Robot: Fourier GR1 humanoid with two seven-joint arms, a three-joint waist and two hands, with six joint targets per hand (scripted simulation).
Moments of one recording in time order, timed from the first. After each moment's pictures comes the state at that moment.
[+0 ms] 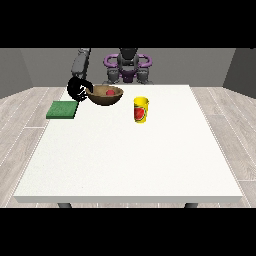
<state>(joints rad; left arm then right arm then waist) -0.58 0.74 0.57 -1.00 0.47 -0.43 0.08 -0.43 -0.18 -0.22 -0.97 -0.14 -0.14 0.08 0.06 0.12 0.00</state>
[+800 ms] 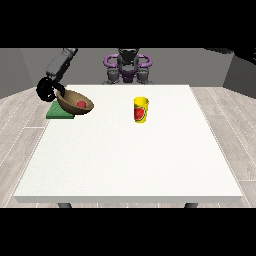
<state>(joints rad) -0.56 0.79 0.60 -0.99 0.46 -0.44 -0.08 -0.56 -0.52 -0.36 -0.83 -0.19 0.07 0.04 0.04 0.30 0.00</state>
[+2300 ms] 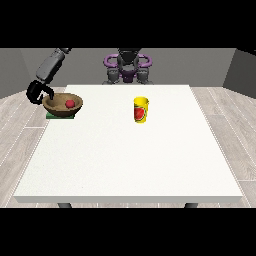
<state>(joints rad) -0.48 0.82 0.64 -1.20 0.61 -0.39 0.06 -0.61 -0.70 -0.40 -0.41 -0.12 0.22 -0.24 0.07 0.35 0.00</state>
